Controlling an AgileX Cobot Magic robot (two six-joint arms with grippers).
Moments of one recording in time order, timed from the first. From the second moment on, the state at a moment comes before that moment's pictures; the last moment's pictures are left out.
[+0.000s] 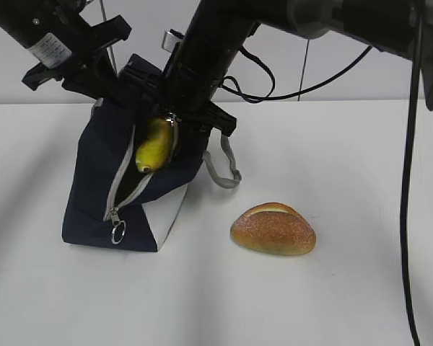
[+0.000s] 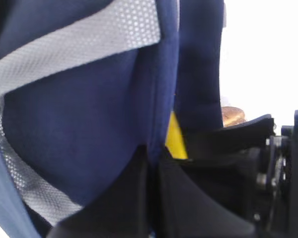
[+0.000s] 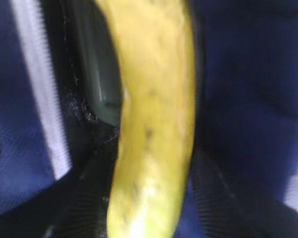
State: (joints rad) left arm -0.19 1.92 -1.75 -0.51 1.23 0.10; right arm 0.51 2.28 -2.18 0.38 1.24 0.52
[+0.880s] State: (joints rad) left arm -0.19 1.91 -1.75 -0.51 1.23 0.10; right arm 0.49 2.14 -2.20 0.19 1.25 0.17
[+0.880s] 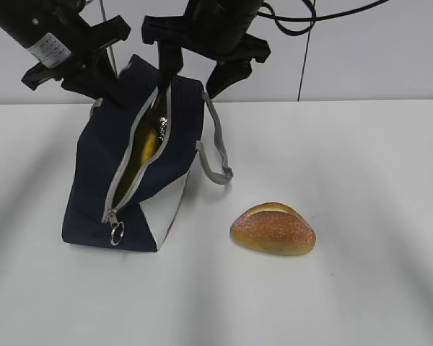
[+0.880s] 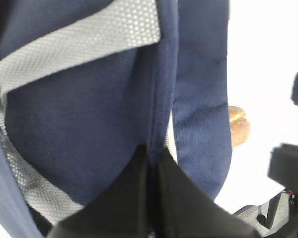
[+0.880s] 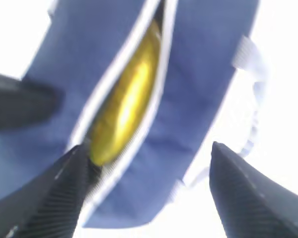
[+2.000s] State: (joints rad) left arm -0.19 1.91 -1.75 -0.51 1.23 0.10; right arm 0.48 1.67 -1.34 -0.17 1.15 -0.26
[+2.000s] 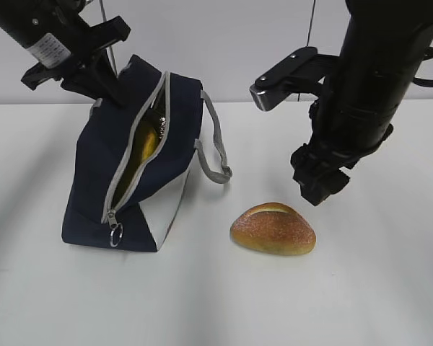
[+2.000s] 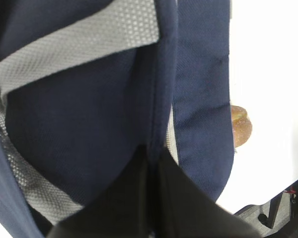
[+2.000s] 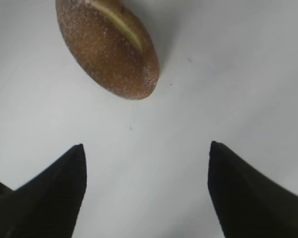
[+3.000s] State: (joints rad) left arm -0.19 1.91 -1.75 -0.51 1.23 0.11; right arm 0.48 1.97 -1.34 -0.07 0.87 -0.72
